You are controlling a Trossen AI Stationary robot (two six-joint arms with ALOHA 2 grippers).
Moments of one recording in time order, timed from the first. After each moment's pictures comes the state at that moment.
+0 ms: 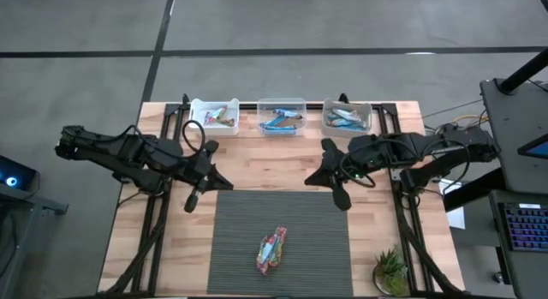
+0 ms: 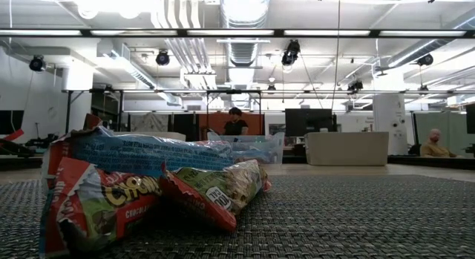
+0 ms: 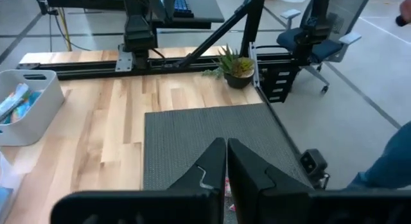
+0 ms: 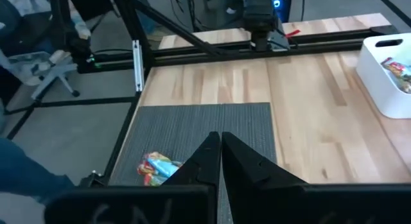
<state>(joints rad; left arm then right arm) -0.26 0.95 1.12 -0.52 -0.01 -0.09 0.19 1.26 1.30 -0.51 -0.02 0.24</state>
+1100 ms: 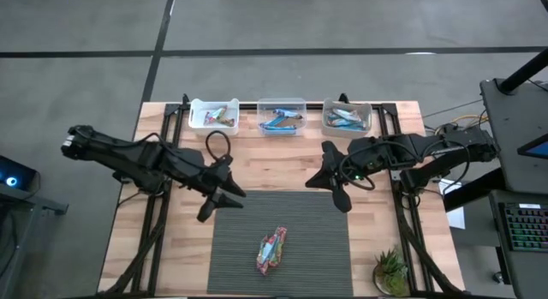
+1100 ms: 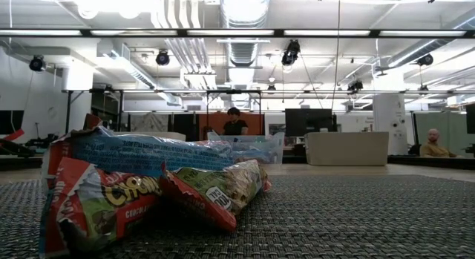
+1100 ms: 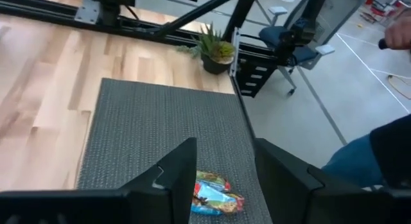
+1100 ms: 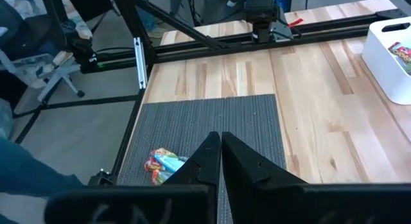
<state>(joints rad) -0.27 1.09 1.14 -0.46 0.08 -0.34 0.20 1.26 1.30 -0.53 -0.02 0.29</state>
